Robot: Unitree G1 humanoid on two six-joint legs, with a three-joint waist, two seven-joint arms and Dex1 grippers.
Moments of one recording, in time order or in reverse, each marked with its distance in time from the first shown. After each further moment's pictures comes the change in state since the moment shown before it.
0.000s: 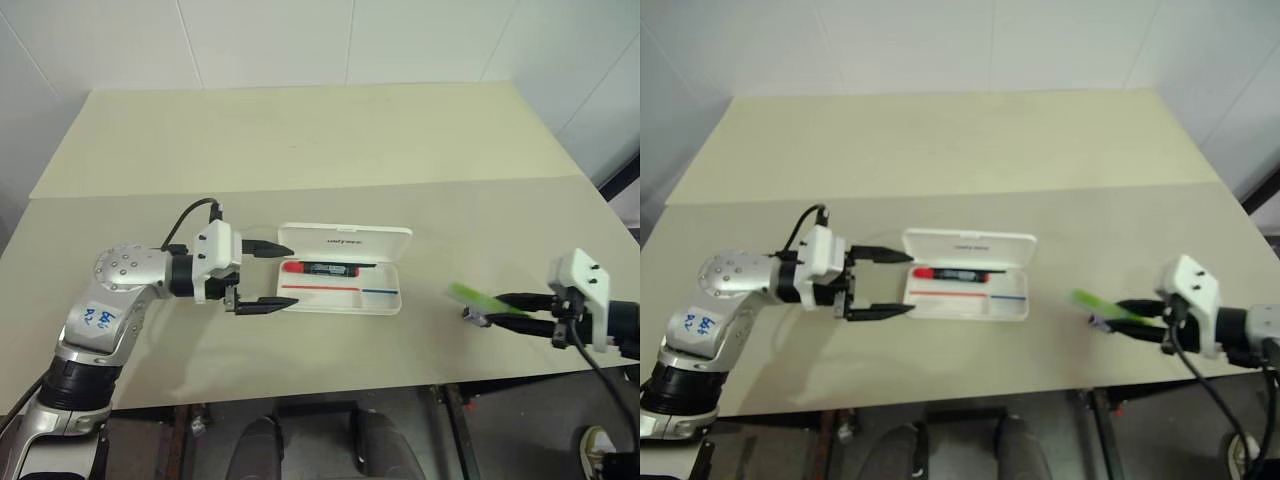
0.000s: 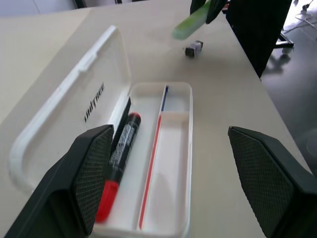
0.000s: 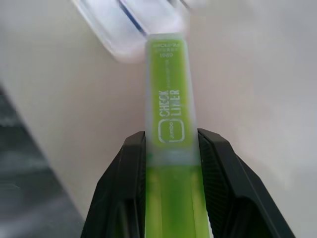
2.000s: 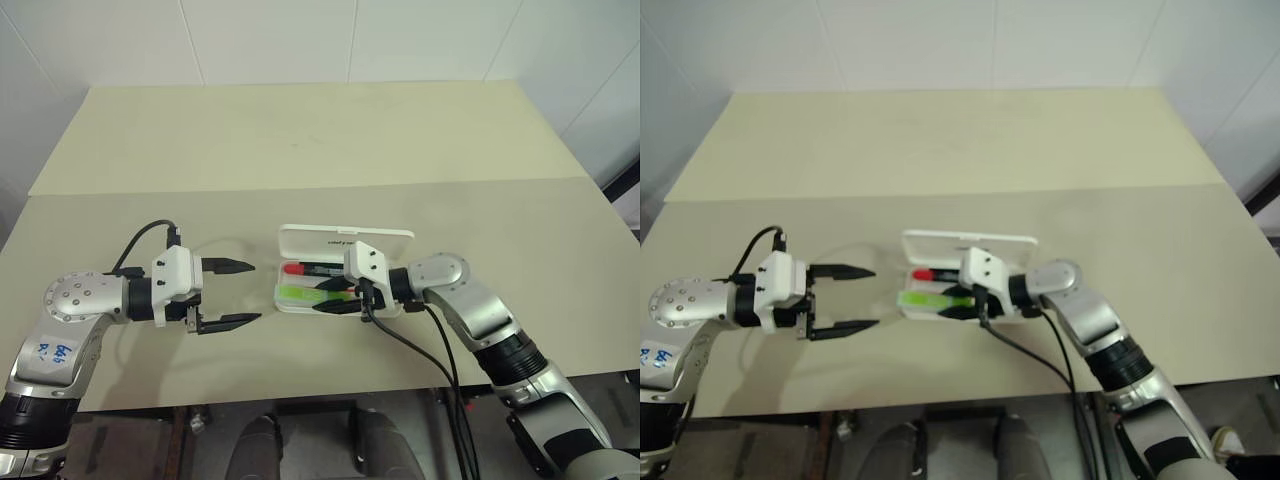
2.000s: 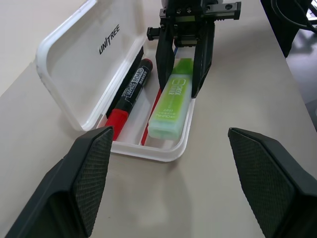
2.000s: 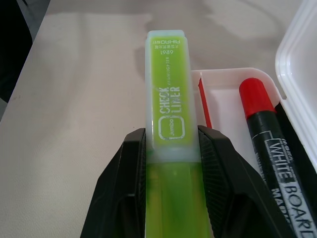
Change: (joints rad) left arm 0.193 0.085 0.116 -0.039 0.005 -0.079 0.015; right arm -0.652 0.544 0.731 0.421 -0.346 -0.247 -0.008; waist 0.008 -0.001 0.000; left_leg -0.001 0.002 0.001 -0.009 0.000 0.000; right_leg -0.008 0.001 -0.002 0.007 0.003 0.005
